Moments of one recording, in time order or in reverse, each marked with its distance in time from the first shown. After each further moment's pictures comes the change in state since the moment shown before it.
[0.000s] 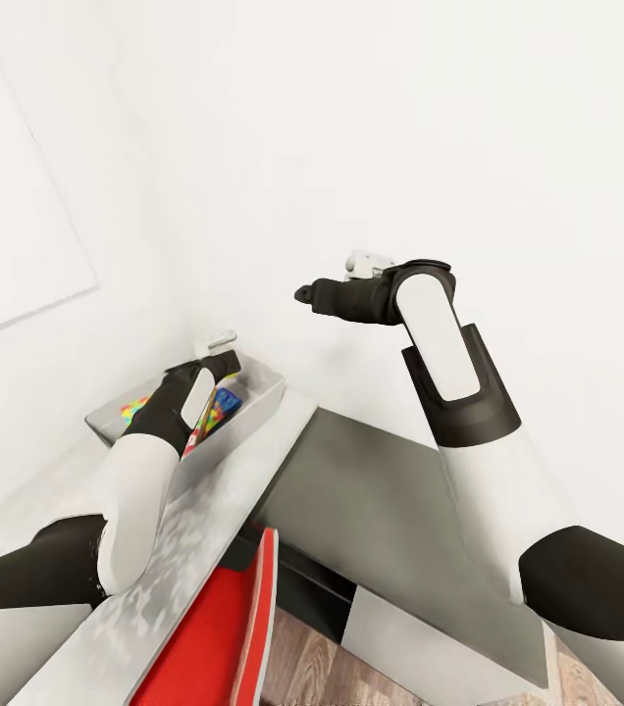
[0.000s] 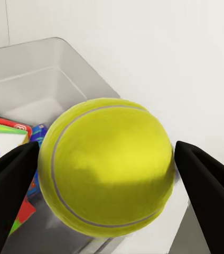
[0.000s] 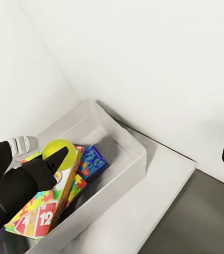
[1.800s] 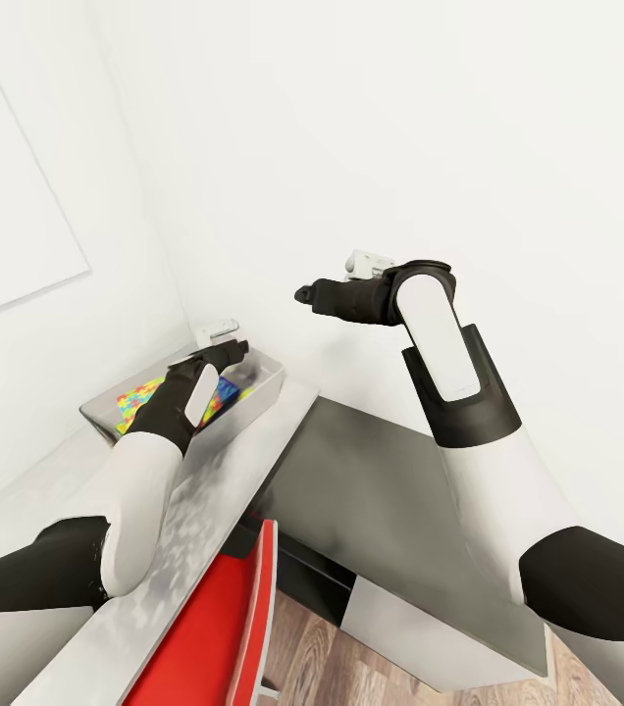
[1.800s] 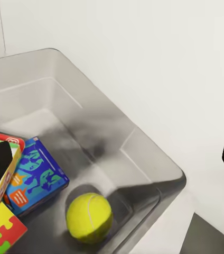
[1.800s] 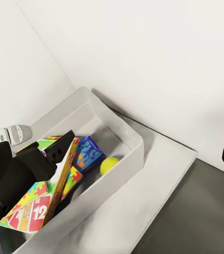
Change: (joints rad) left arm 0.000 -0.010 -0.038 -0.037 -0.002 -0.060 0.004; right arm 0.001 -0.001 0.001 -0.002 -0.003 0.000 0.000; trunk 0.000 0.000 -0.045
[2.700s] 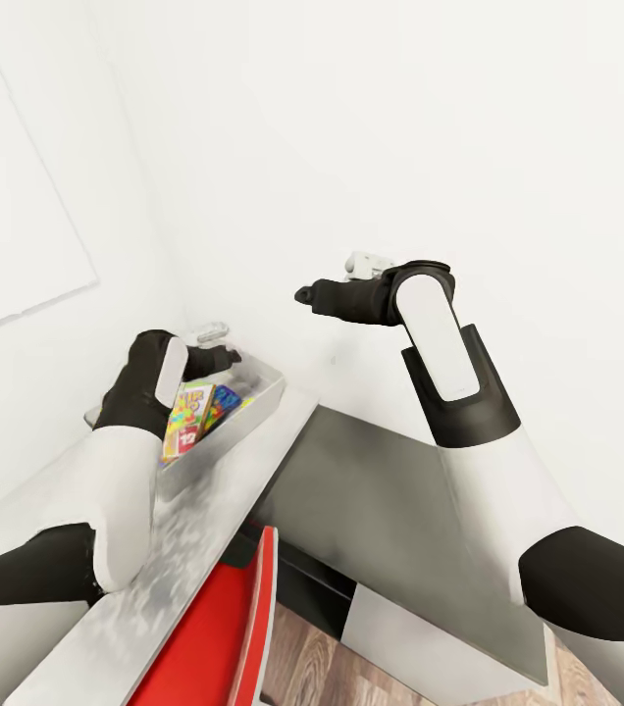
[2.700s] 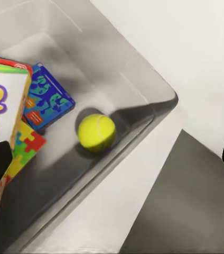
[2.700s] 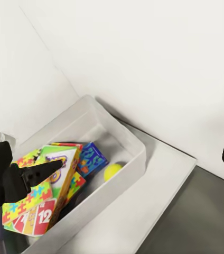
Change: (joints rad) left arm 0.000 0.025 0.074 -0.233 0.007 0.628 -0.019; right arm 0.000 0.001 -0.002 0.005 0.003 0.000 0.001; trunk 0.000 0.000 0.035
